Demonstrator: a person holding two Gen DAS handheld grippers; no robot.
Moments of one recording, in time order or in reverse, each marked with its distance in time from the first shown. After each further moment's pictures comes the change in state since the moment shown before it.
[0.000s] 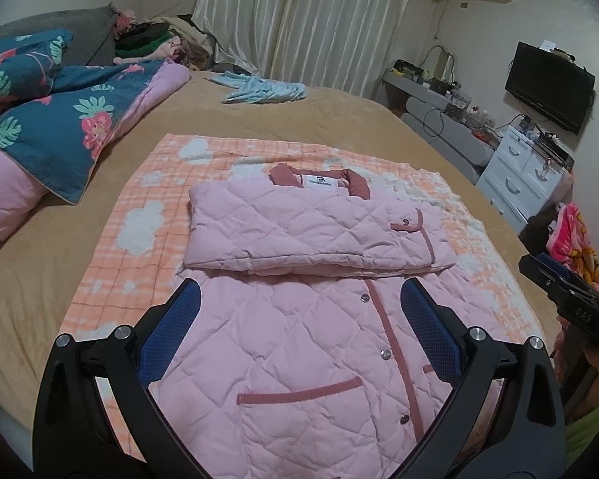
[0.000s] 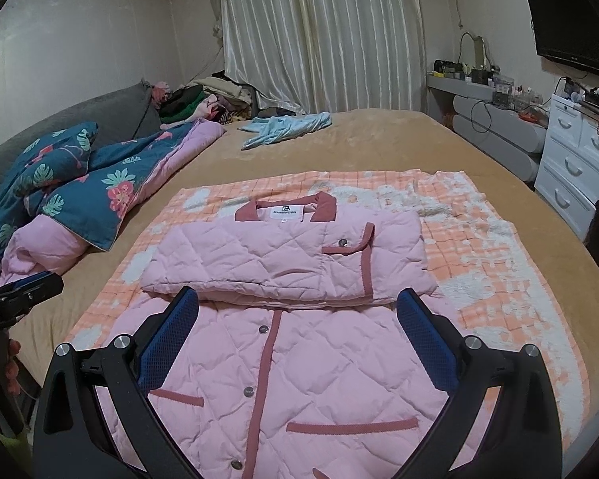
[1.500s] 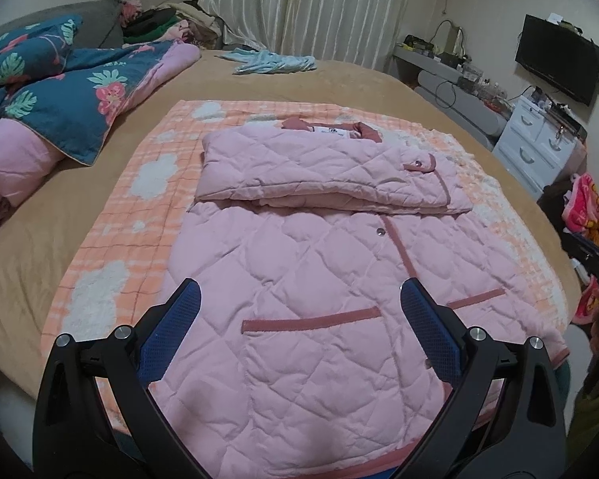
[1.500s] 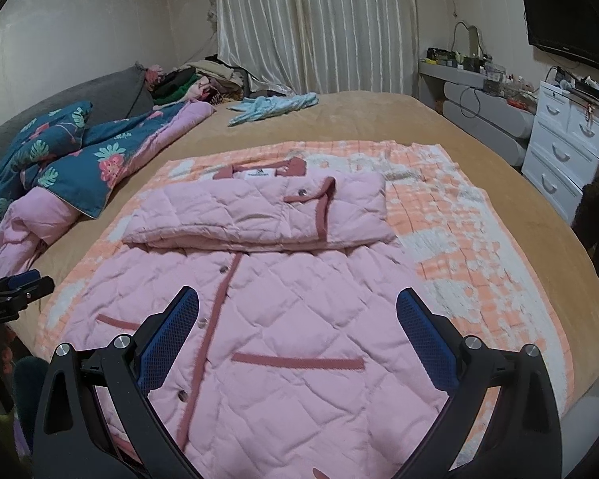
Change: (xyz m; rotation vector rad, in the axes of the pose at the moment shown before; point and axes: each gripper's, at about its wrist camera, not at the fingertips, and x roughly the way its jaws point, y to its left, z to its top) left arm 0.002 -0.007 -0.076 0.027 0.078 0.068; right arm -0.032 -0.052 -0.064 -0.006 0.064 -0.035
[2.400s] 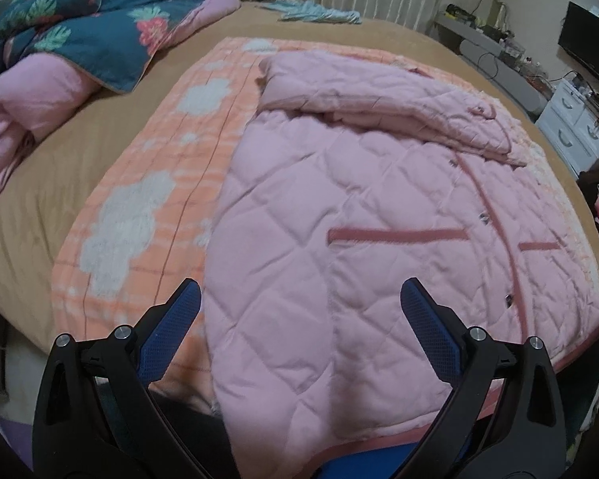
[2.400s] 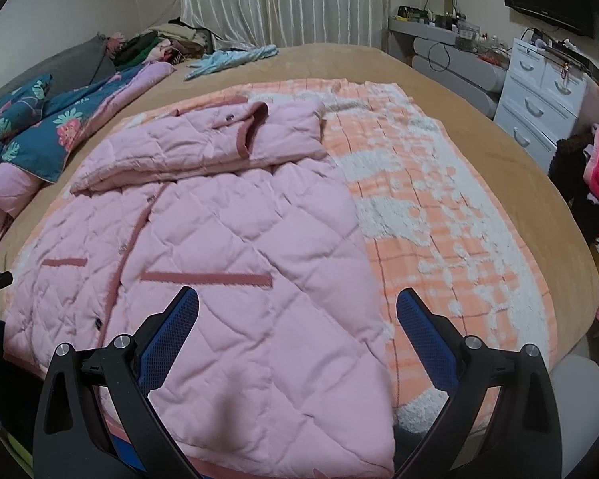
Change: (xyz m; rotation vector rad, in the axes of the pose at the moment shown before) left arm 0.028 0.058 -0.062 -0.075 0.165 0.100; right arm 0.020 -0.069 -0.065 0.037 0.162 -0.102
